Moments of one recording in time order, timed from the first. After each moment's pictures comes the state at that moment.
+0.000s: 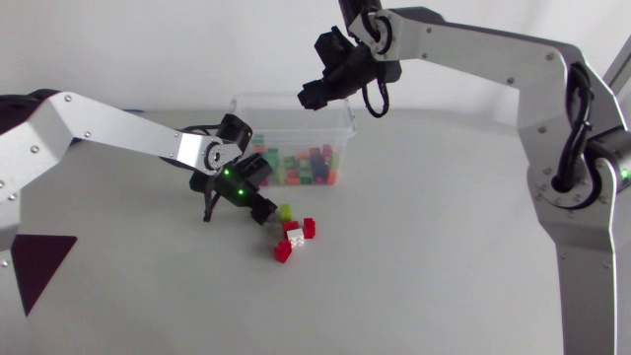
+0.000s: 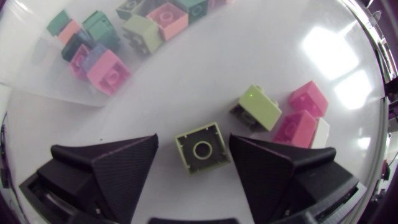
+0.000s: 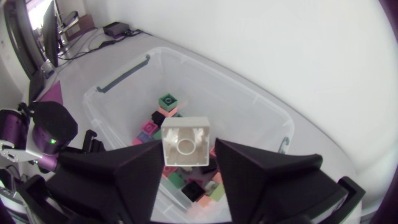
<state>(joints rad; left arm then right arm) -0.33 2.12 1.32 -0.37 0.16 0.41 0.42 2.29 2.19 -0.63 -0.22 -0.19</state>
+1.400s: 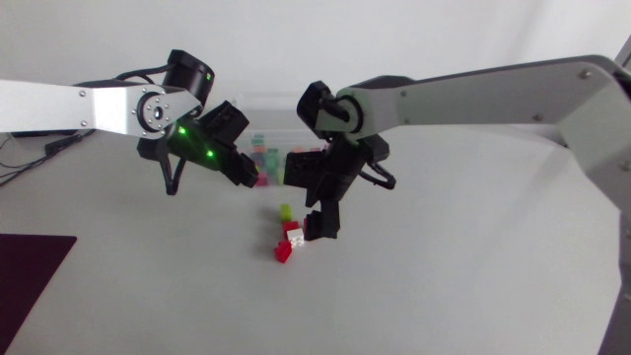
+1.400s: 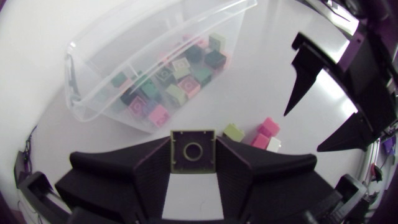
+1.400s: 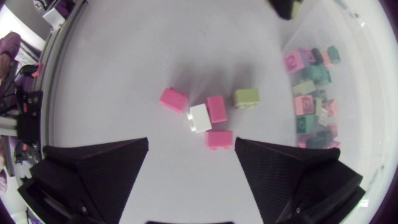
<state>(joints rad) -0.31 1.77 1.26 -0.42 0.18 0.42 0.64 2.06 1.59 -0.87 -0.25 -0.87</state>
